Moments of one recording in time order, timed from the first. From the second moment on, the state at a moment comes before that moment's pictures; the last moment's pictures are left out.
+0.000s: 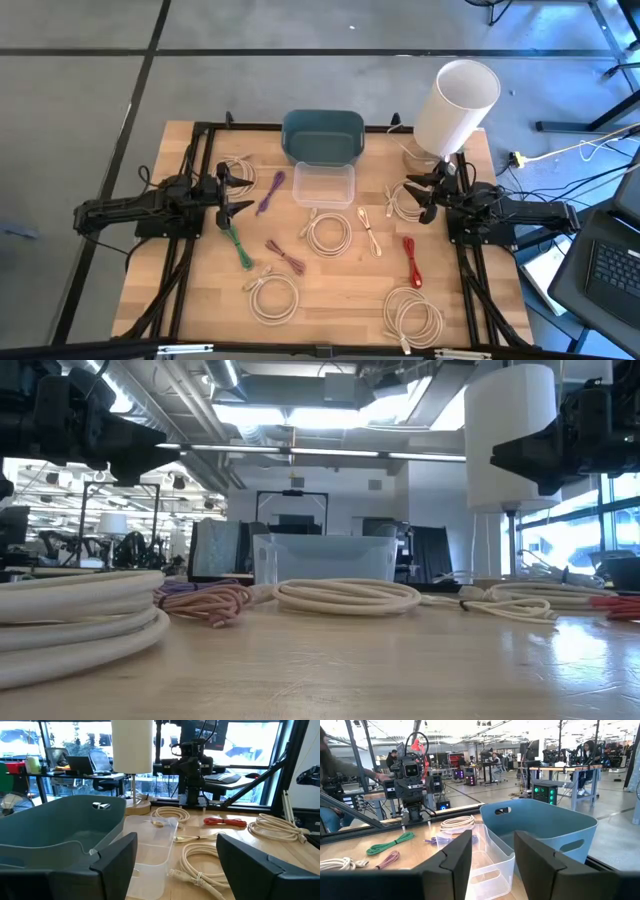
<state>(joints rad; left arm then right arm) 0.17 0.00 0.01 0.03 -0.01 -0.04 -0.01 0.01 0.01 0.08 0.34 0.07</state>
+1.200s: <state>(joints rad) 0.17 0.00 0.01 0.03 -0.01 -0.10 -0.01 0.01 0.01 0.08 0.25 0.21</state>
